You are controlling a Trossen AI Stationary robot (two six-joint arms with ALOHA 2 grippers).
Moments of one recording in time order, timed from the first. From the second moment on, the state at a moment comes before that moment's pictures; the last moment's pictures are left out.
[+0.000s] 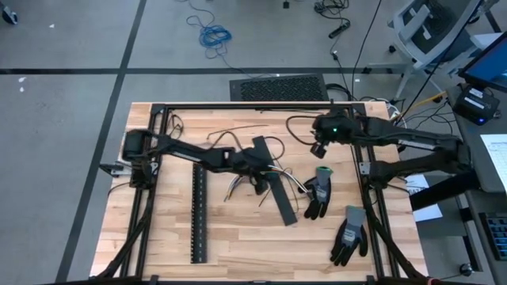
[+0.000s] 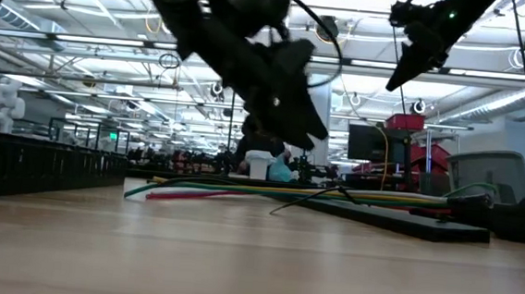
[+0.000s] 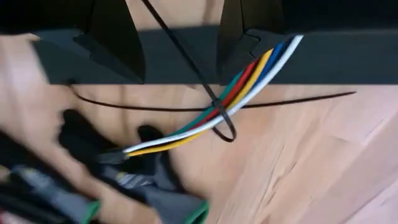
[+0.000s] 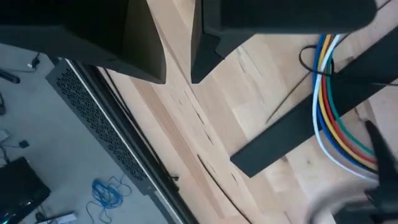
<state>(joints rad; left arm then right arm) 0.03 1.85 1.11 0.11 0.04 -0.31 -0.29 1.03 0.94 -0.74 0.33 0.04</state>
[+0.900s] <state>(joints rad) -0.01 2.04 1.35 -0.13 -0.12 -0.44 -0.29 1.00 0.94 -0.76 0.25 -0.12</state>
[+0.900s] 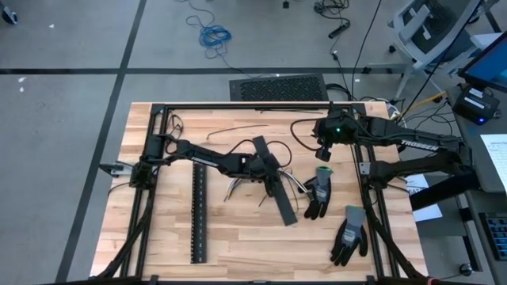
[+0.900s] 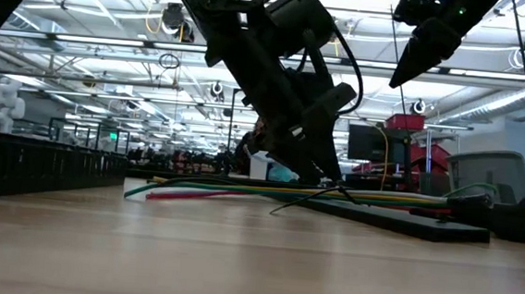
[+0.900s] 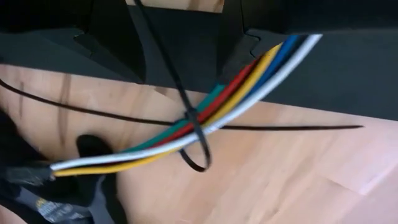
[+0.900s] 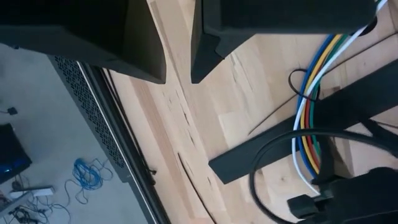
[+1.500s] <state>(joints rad) 0.01 1.94 1.35 -0.21 -0.14 -0.19 -0.24 1.00 0.89 -0.74 -0.06 -0.04</state>
